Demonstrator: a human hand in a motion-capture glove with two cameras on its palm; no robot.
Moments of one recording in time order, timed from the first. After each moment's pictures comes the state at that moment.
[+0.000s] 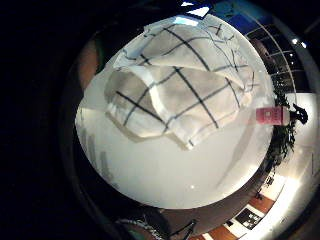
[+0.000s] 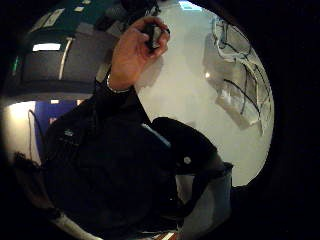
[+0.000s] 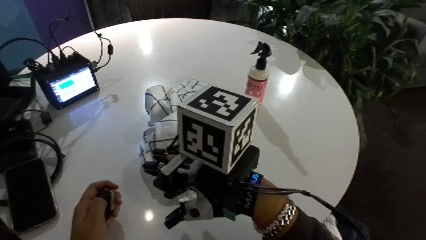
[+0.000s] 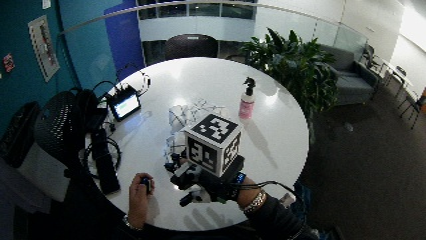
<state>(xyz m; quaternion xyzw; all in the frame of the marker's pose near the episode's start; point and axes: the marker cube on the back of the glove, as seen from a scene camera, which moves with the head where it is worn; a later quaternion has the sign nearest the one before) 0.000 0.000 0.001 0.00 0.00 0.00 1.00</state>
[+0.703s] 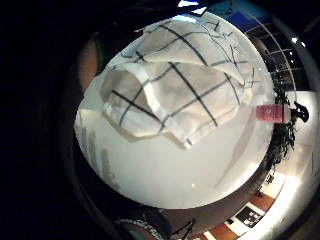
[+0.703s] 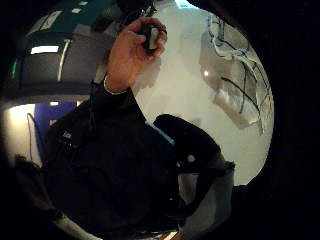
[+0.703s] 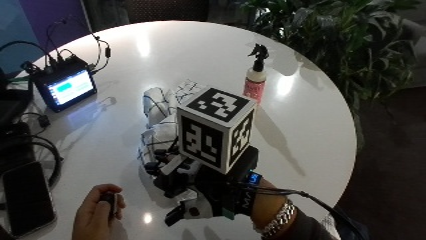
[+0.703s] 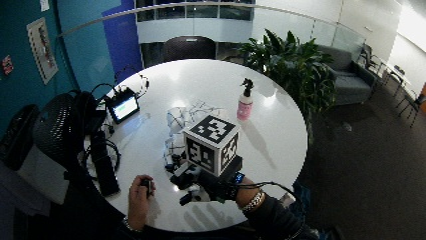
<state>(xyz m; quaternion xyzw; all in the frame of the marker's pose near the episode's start) 0.004 -0.002 0.006 -0.01 0.00 0.01 1.00</state>
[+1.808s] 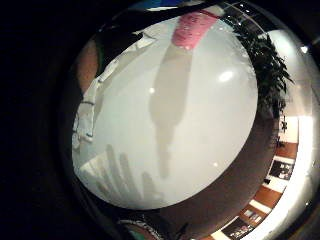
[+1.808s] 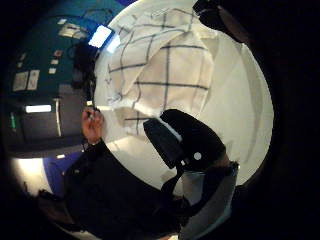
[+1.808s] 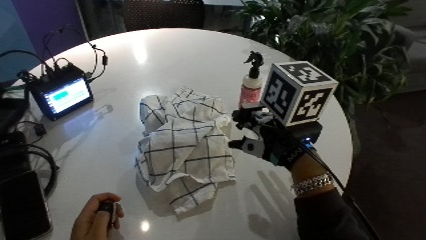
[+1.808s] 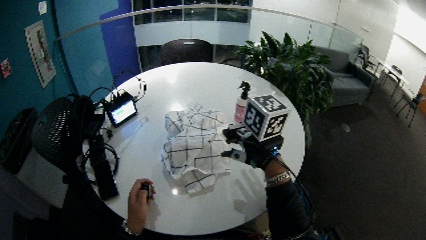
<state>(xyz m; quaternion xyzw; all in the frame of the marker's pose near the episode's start) 0.168 0.052 0.002 0.06 -0.02 0.29 0.96</state>
